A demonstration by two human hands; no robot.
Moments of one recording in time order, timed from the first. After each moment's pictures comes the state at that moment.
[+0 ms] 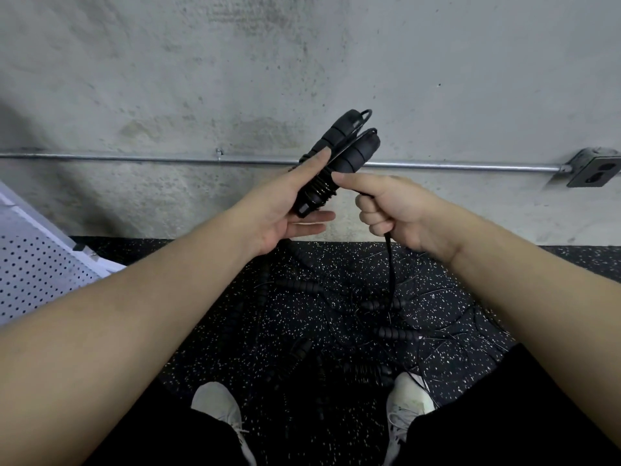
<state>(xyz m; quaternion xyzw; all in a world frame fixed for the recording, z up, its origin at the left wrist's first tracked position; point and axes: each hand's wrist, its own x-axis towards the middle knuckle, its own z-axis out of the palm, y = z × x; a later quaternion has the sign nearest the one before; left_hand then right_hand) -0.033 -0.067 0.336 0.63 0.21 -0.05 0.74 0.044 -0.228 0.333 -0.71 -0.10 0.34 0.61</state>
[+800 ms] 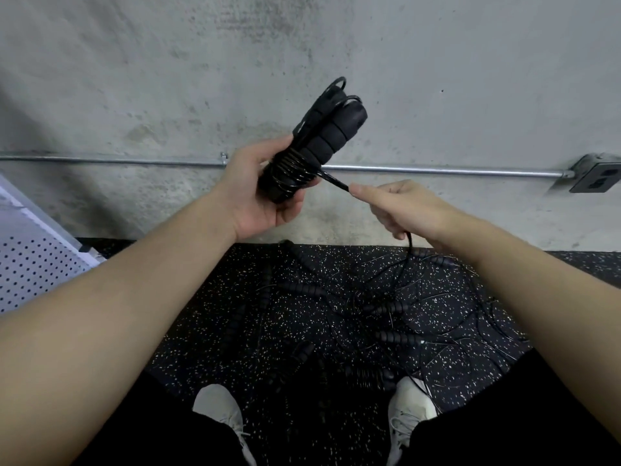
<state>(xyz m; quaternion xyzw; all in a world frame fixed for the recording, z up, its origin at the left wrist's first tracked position) -0.035 -0.029 0.353 0.52 0.19 -0.07 0.83 0.046 -0.251 0.336 -0.83 -0.23 0.25 0.45</state>
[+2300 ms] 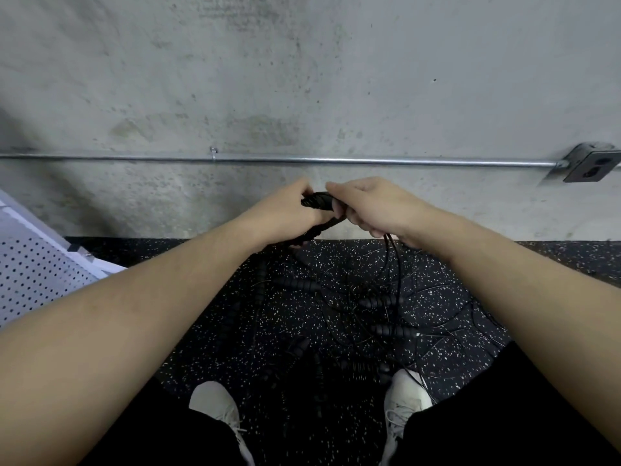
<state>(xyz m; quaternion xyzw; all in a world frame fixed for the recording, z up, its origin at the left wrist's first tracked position) -0.019 -0.066 0.311 0.87 0.13 -0.06 0.47 0.038 -0.227 0.328 -0.86 -0.24 0.23 0.40</state>
